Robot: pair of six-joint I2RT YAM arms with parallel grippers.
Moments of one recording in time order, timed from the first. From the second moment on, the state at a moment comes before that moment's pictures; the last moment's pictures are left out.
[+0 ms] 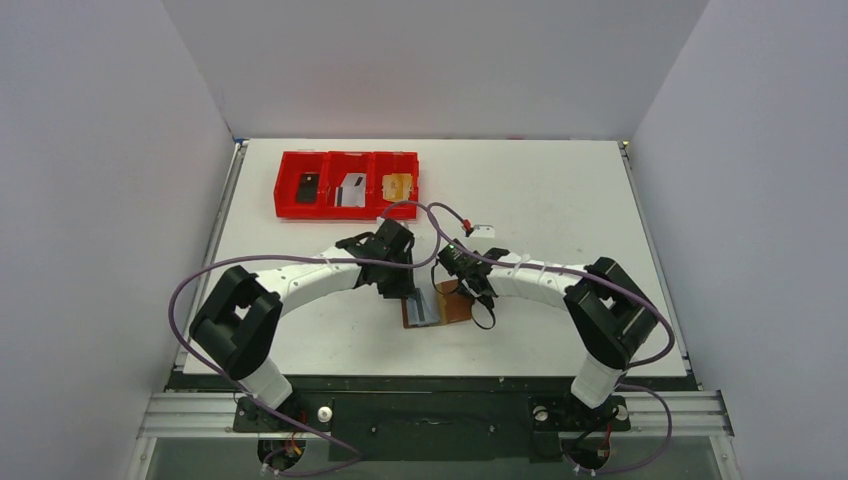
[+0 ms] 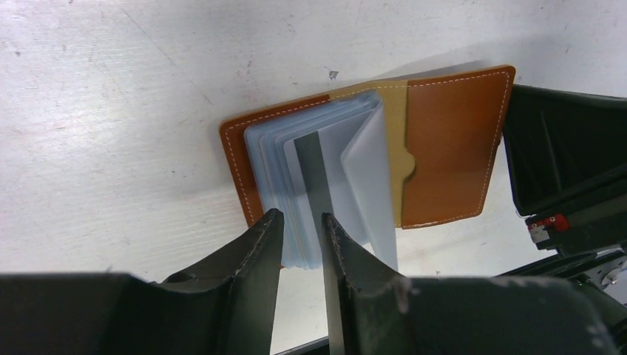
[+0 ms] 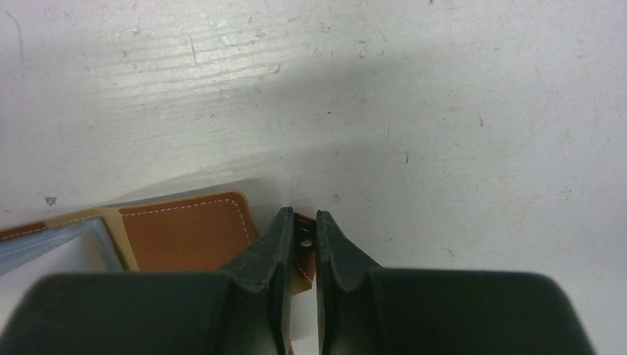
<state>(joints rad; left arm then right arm) -0.72 1.63 1.02 -0.47 0.03 -0.77 0.79 1.72 1.00 -0.50 0.50 0.79</state>
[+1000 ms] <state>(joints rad) -0.81 1.79 1.15 -0.37 0.12 -0.79 0.75 1.34 0.99 -0.58 0.46 0.79</state>
